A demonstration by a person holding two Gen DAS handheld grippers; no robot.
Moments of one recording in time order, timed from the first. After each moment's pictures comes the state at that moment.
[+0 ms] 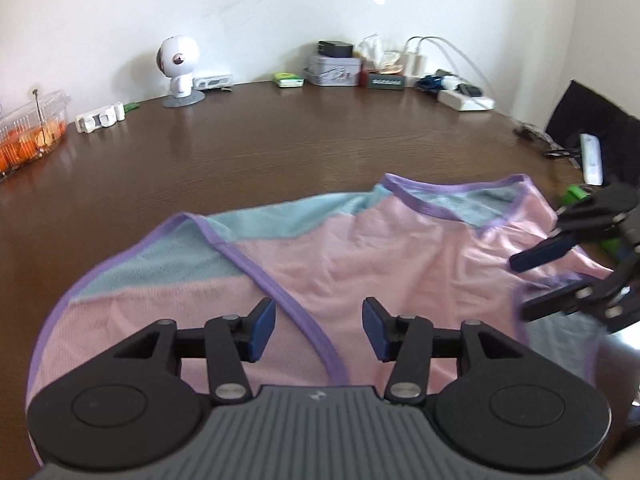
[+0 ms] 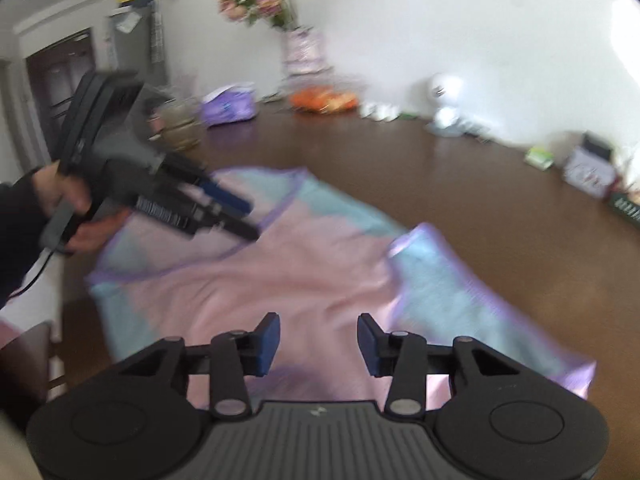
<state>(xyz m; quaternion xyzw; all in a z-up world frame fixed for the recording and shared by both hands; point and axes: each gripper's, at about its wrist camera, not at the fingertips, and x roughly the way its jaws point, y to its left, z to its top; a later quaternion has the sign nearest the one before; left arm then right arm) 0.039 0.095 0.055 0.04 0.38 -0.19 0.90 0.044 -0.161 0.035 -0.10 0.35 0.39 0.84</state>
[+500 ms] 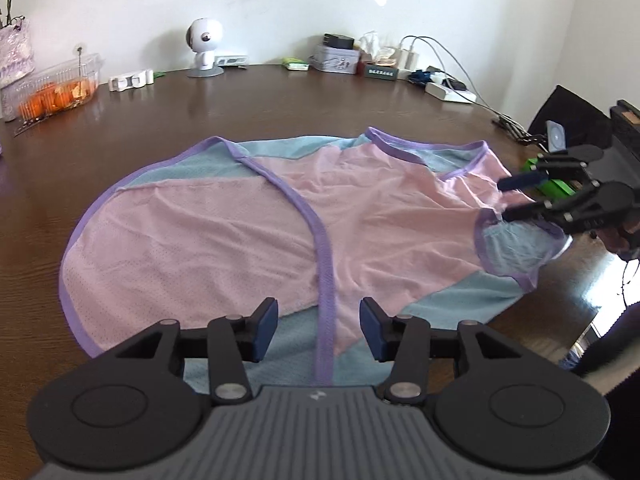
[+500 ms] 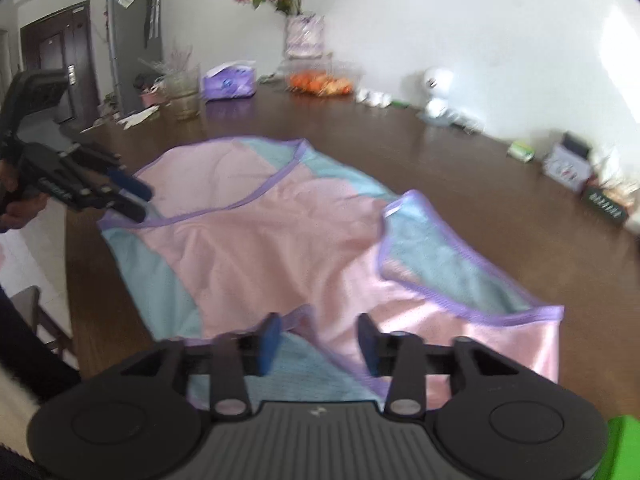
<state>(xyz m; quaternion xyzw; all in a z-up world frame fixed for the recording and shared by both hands) -0.054 0.136 0.054 0.01 0.39 -0.18 0.90 0.001 -0.187 0.046 -0.14 0.32 0.34 0.87</state>
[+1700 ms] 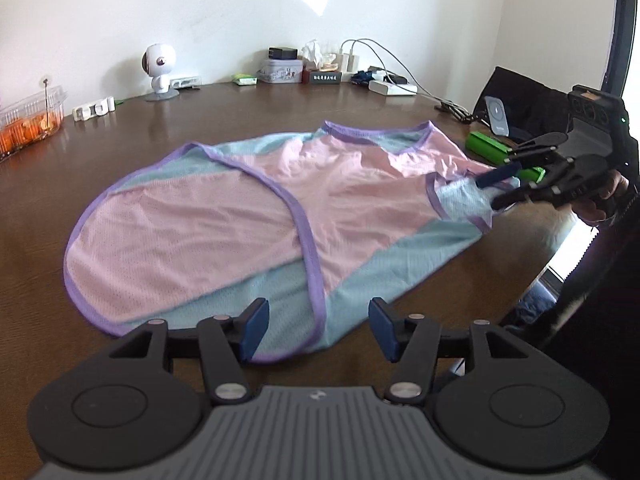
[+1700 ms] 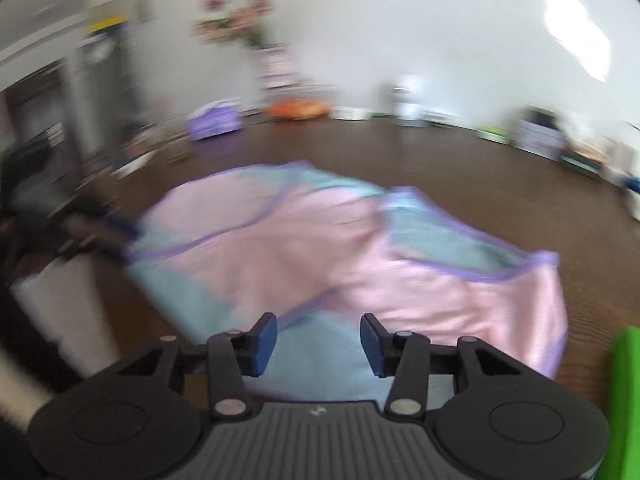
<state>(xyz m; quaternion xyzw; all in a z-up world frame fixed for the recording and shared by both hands) -0.099 0.170 0.044 0.06 0.36 -0.26 0.90 -0.051 -0.198 0.040 -0.08 0.33 0.38 0.86</state>
